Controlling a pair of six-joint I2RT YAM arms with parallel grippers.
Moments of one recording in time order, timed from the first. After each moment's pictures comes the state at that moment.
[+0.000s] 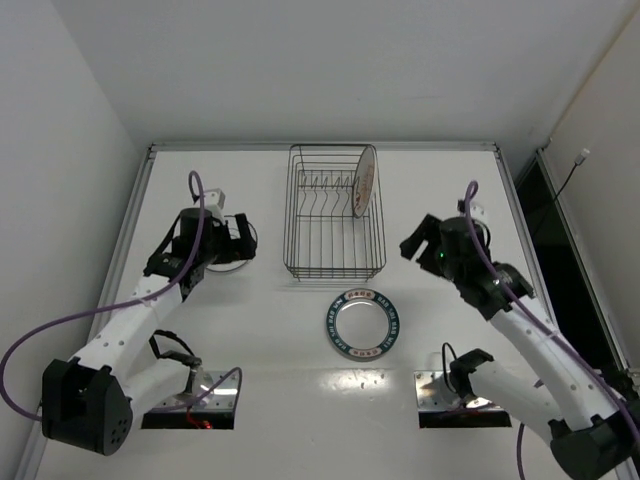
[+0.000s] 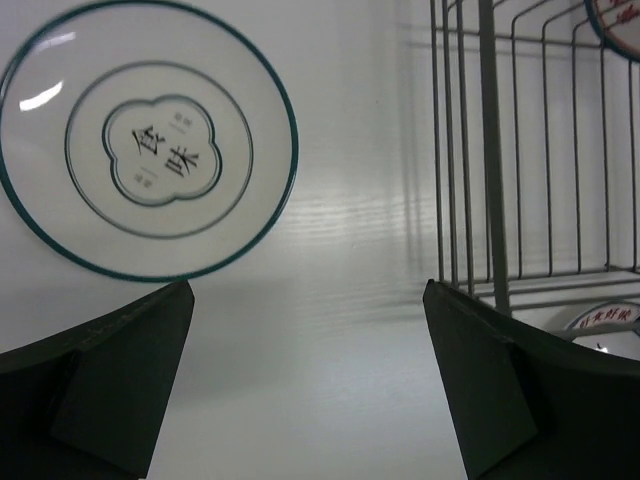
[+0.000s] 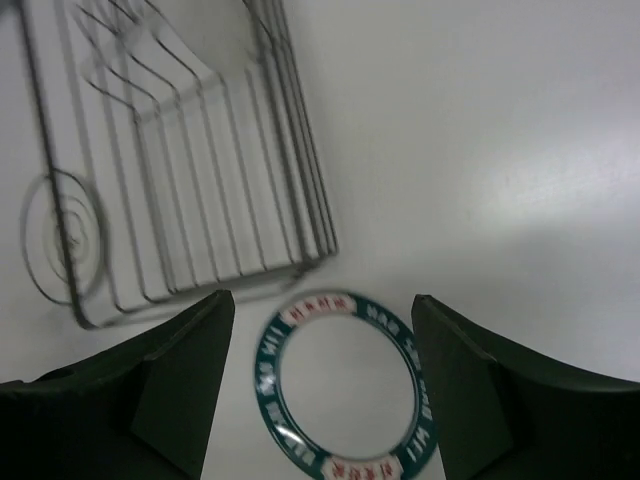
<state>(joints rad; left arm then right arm) -0.23 1.05 0.75 -0.30 -0.01 -0.33 0.44 0.91 0.87 -0.59 0.30 0.75</state>
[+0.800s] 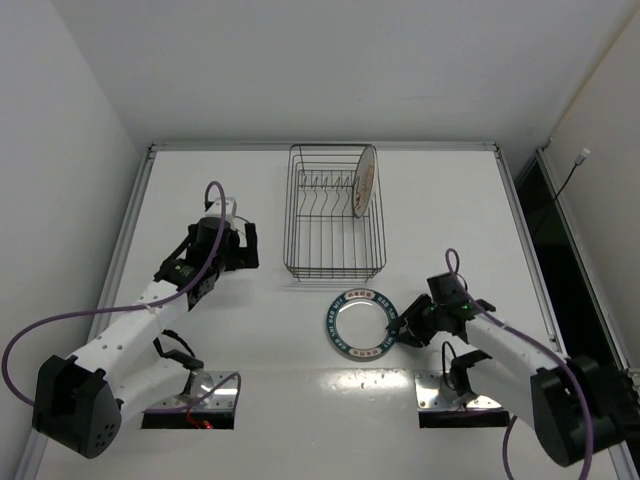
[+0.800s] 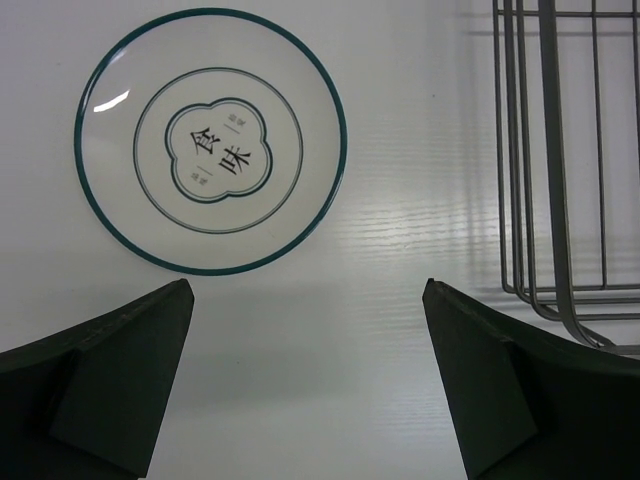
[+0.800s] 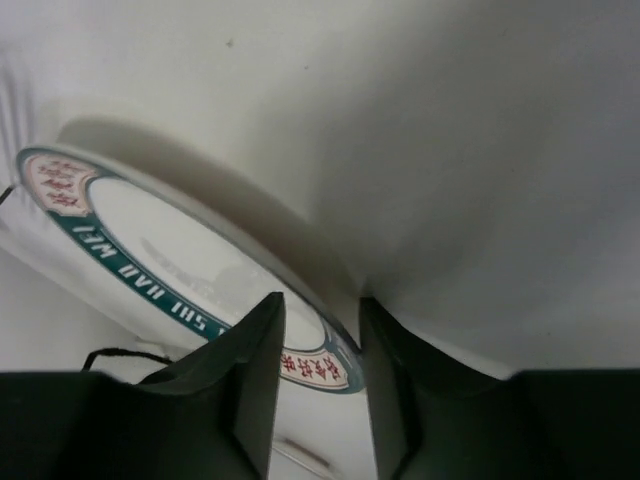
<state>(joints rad) -0.38 1.01 0.68 -0.30 -0.26 -0.28 0.30 0.96 0.20 -0.37 -0.30 1.20</state>
